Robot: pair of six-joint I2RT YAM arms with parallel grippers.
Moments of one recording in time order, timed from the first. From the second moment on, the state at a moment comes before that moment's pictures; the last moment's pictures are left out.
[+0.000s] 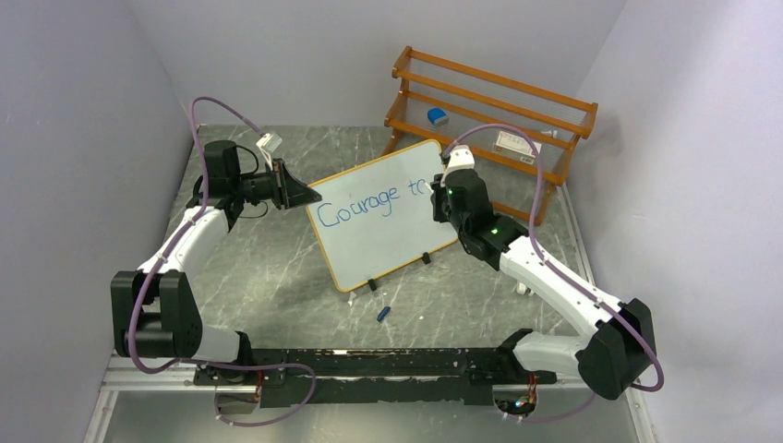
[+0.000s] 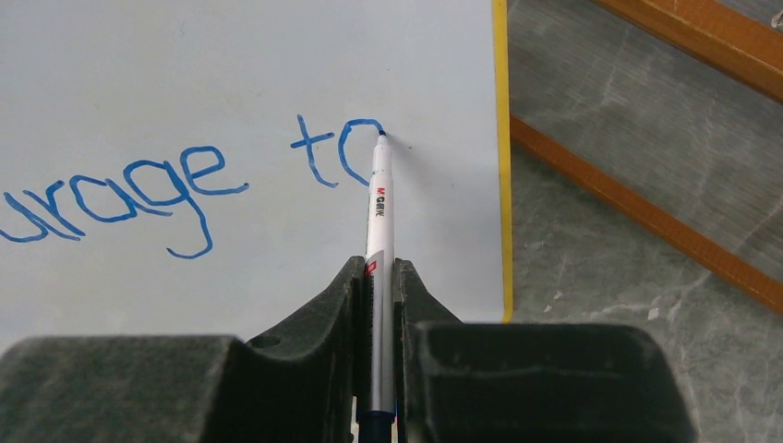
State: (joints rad) left arm -0.04 1.40 0.95 -0.03 1.13 -0.22; right arm 0.61 1.20 0.95 -0.21 0.33 0.20
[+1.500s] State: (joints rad) left arm -0.04 1.40 0.95 -0.03 1.13 -0.22; right arm 0.61 1.20 0.95 -0.30 0.26 0.20
